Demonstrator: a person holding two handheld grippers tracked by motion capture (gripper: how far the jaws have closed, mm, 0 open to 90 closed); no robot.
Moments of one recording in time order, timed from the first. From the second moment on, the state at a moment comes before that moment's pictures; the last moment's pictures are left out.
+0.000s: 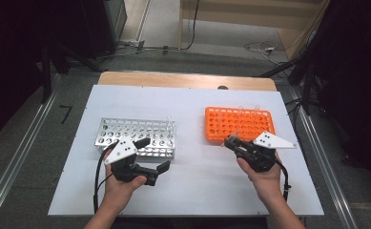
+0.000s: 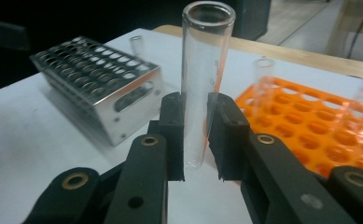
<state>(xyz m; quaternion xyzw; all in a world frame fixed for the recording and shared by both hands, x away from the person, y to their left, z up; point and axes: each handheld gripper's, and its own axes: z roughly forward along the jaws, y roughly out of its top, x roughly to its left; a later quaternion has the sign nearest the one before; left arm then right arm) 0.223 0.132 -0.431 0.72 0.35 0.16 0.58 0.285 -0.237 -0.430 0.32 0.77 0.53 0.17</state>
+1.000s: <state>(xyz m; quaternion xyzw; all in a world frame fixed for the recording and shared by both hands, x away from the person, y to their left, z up) 0.215 0.090 -0.423 0.75 0.30 0.13 0.58 0.243 -0.151 -0.442 0.22 0.82 0.51 0.10</state>
